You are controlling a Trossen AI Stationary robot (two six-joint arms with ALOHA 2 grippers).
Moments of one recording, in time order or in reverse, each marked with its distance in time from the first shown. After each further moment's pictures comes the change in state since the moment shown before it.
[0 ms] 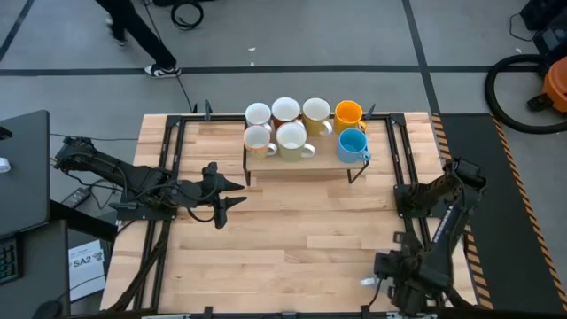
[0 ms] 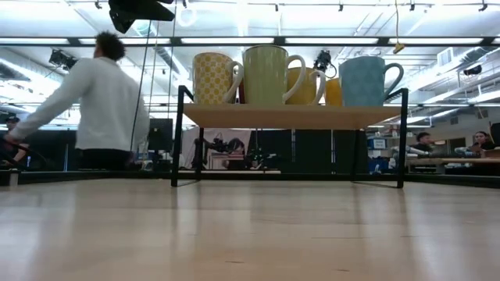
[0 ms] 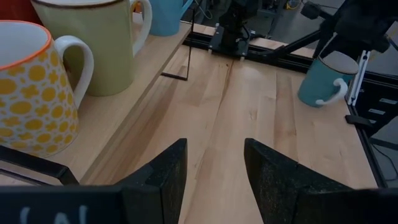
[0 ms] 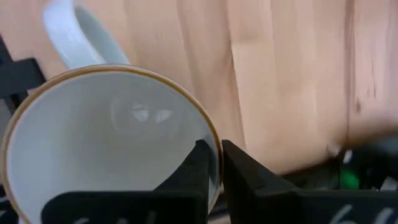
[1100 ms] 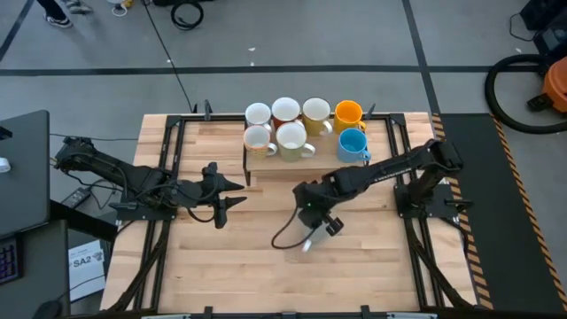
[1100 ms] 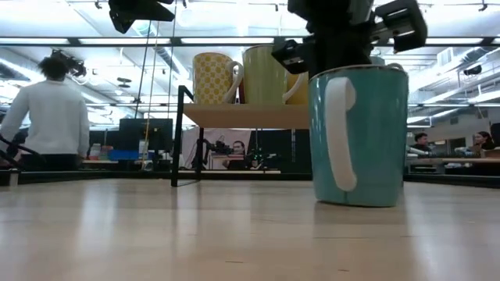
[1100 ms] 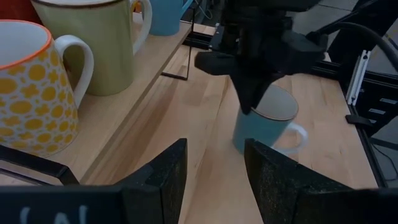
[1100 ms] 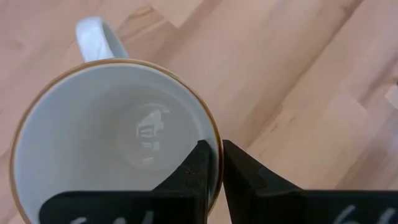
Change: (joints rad) left arm 0.000 0.000 -0.001 0.000 0.000 0.000; right arm -0.886 0.008 -0.005 0.576 -0.209 -1.831
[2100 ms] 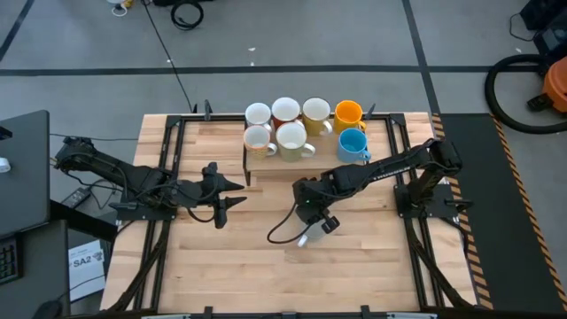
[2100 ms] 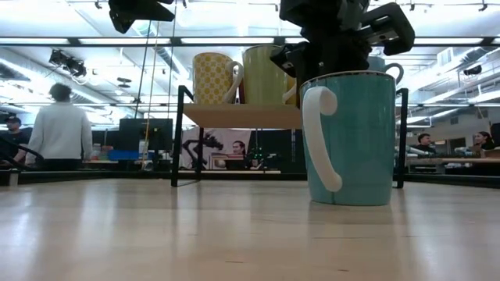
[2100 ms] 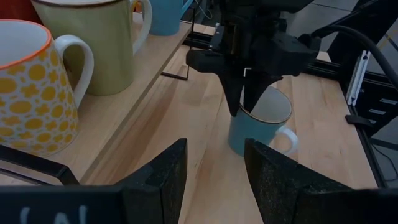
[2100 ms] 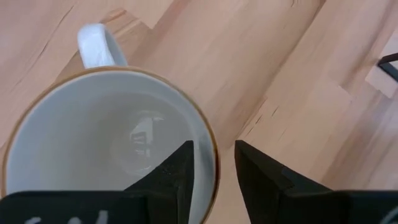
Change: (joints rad) left arm 0.000 0.000 0.000 0.000 0.000 -0.002; right arm -0.017 0.001 -0.001 0.025 0.010 0.071
